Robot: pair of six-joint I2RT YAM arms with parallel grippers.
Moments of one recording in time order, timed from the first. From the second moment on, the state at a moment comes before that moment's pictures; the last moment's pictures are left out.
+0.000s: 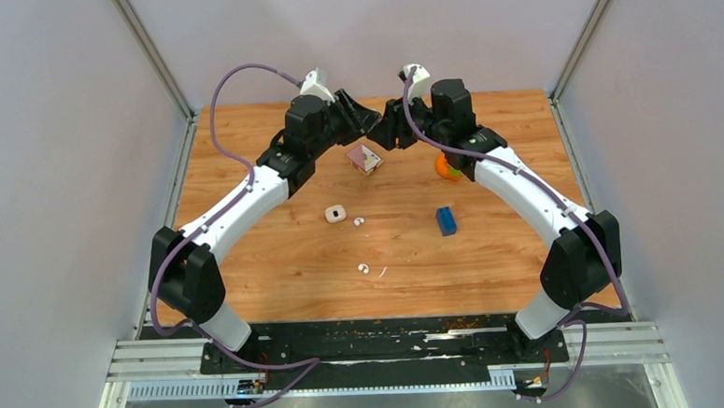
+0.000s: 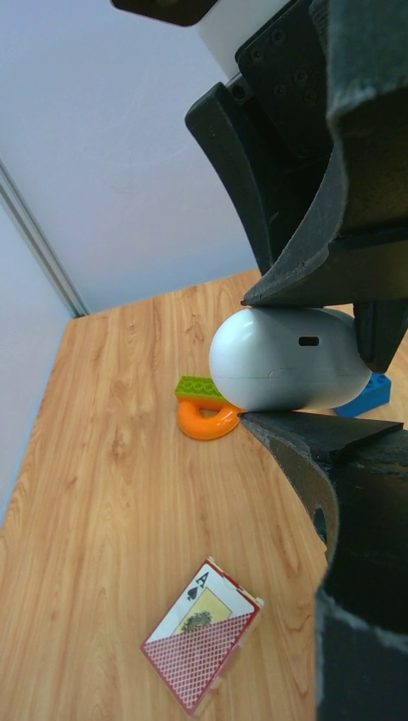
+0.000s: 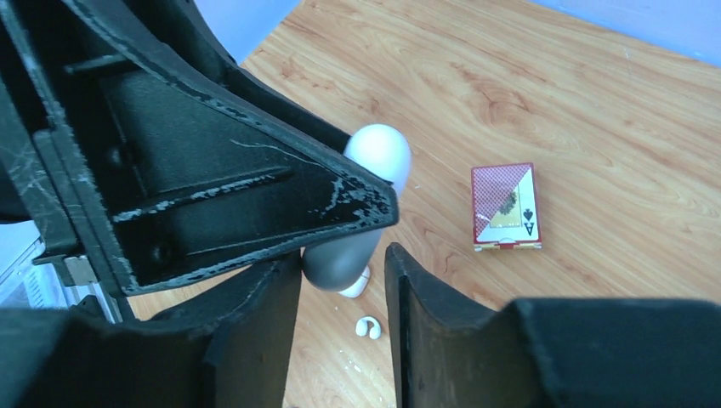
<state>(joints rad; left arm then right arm) -0.57 1.61 1.39 0.04 0.05 -0.83 0.47 1.60 1.45 -0.13 -0.41 0.24</state>
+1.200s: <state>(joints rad) -0.55 1.61 1.39 0.05 0.03 -0.83 0.49 1.66 1.44 -0.01 -0.43 0.19</state>
